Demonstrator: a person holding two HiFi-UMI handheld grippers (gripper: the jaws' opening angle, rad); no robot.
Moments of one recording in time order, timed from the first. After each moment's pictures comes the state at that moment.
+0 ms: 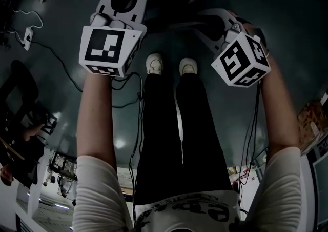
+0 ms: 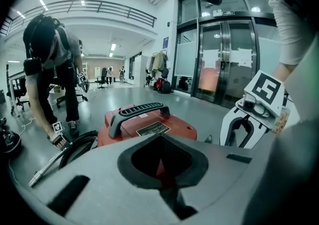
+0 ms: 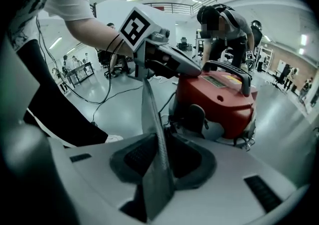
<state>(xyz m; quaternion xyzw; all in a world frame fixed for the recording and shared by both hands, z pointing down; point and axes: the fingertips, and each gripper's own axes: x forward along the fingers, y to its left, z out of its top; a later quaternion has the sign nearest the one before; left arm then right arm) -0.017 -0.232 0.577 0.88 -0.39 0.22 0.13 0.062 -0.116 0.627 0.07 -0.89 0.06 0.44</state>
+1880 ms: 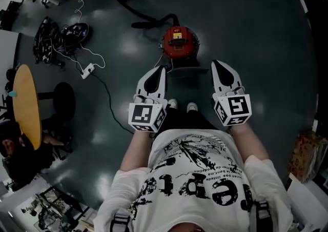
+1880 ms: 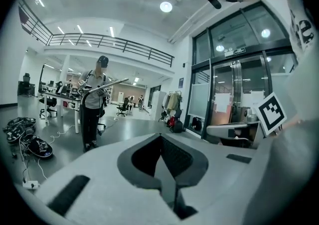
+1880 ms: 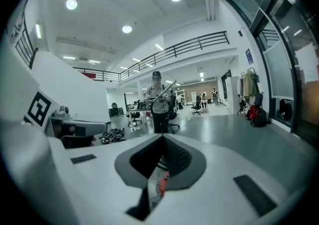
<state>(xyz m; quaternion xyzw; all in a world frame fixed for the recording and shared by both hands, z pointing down) -0.036 -0.042 0.058 0.85 -0.52 0.04 0.11 0.129 -0.055 0.057 0.52 -0.85 0.11 0.07</state>
